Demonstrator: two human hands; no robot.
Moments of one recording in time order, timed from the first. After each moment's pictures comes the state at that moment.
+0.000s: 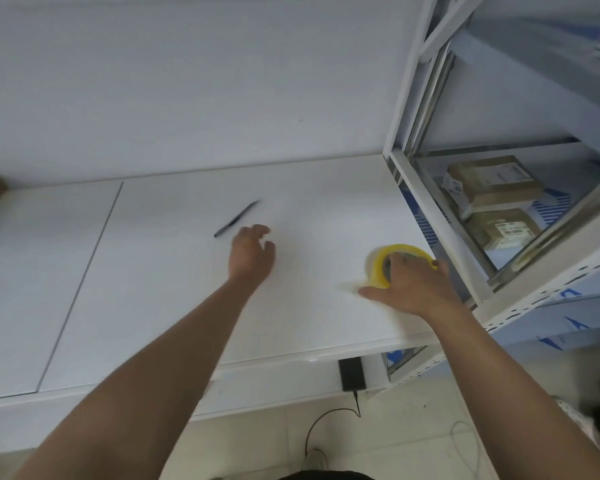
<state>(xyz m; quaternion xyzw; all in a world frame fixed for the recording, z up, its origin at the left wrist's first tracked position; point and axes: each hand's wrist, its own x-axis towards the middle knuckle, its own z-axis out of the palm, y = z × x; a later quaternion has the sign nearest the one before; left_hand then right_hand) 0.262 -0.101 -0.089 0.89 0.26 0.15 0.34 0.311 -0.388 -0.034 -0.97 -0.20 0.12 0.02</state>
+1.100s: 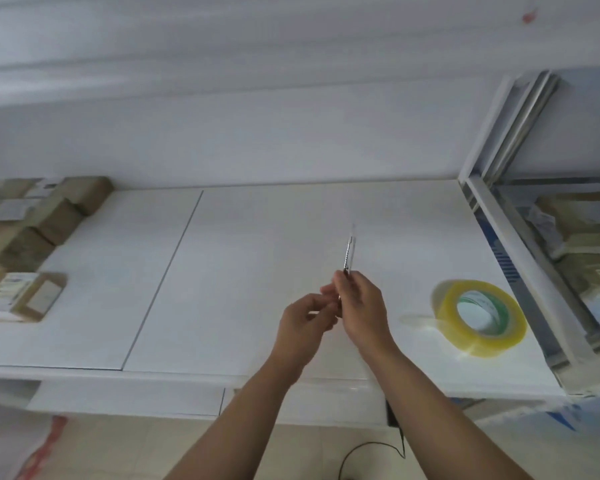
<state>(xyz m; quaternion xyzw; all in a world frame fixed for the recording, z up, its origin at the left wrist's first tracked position) 0.148 -0.151 -0.043 0.68 0.28 0.11 0.67 0.231 -0.233 -0.044 -0.74 -0.13 0.17 0.64</state>
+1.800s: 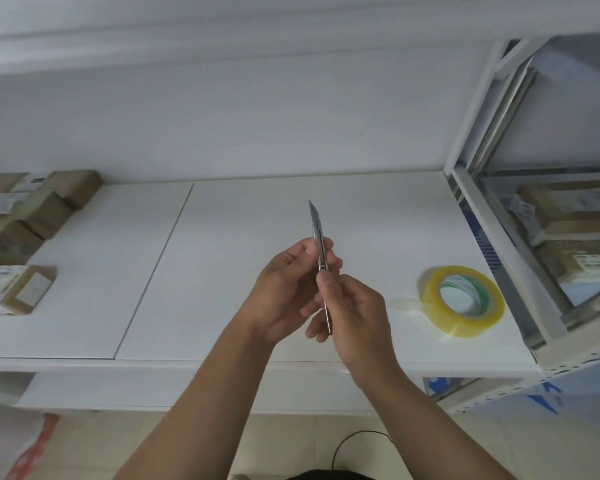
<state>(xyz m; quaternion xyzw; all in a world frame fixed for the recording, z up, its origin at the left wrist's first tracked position) 0.147 -0.145 0.031 0.46 0.02 0.02 0.89 0.164 -0.271 0.035 -0.65 -0.18 0.20 0.71</state>
